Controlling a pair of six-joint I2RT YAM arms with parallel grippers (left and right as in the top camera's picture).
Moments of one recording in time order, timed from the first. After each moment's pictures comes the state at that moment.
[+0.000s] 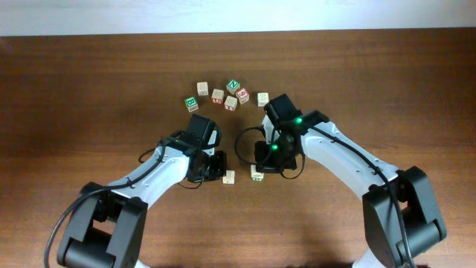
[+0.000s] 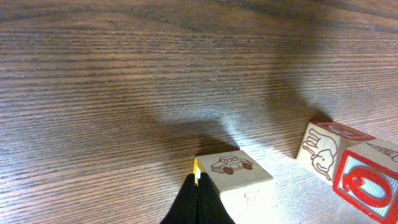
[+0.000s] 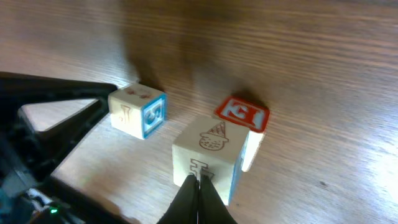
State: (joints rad) left arm -0.40 1.71 0.93 -0.53 0.30 -0.47; right arm 0.47 1.80 1.22 -0.85 -0.43 0.44
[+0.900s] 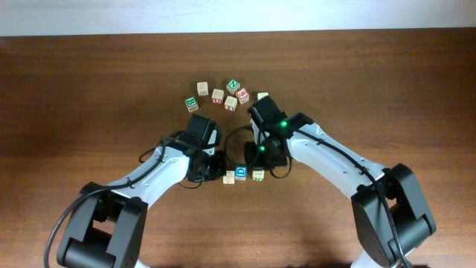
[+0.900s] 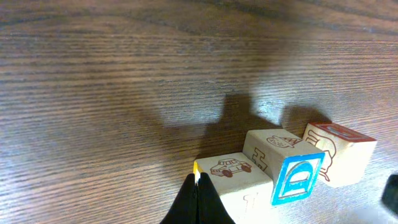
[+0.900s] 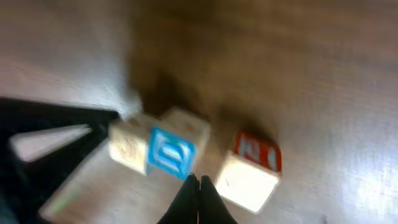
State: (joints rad) left arm -0.40 1.71 0.93 -0.52 0.30 -0.47; right arm 0.55 1.84 1.26 -0.77 -0.31 0.44
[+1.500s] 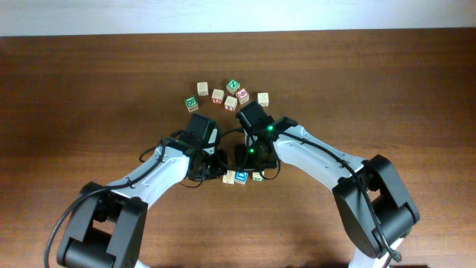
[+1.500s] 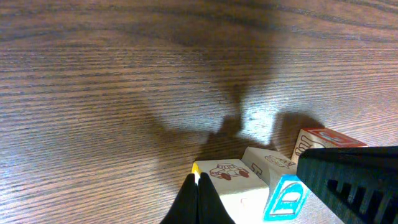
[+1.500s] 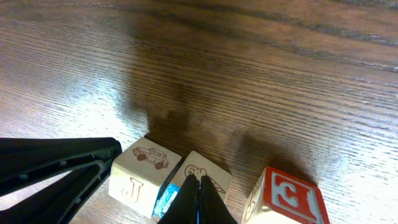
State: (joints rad) left arm -0.40 1.71 0.93 -0.50 0.30 -0.47; right arm 0.60 1.92 1.27 -0.70 -0.28 0.52
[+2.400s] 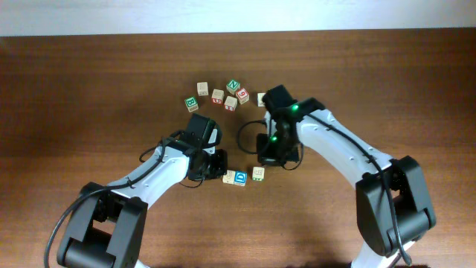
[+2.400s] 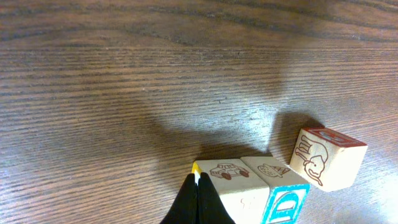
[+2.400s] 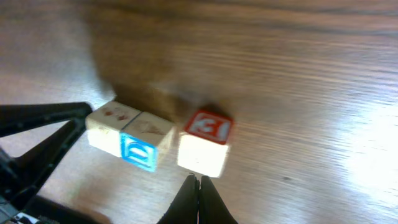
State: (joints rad) left arm -0.40 1.71 0.93 -0.50 0.30 -0.47; right arm 0.44 1.88 1.35 -0.98 -0.35 0.45
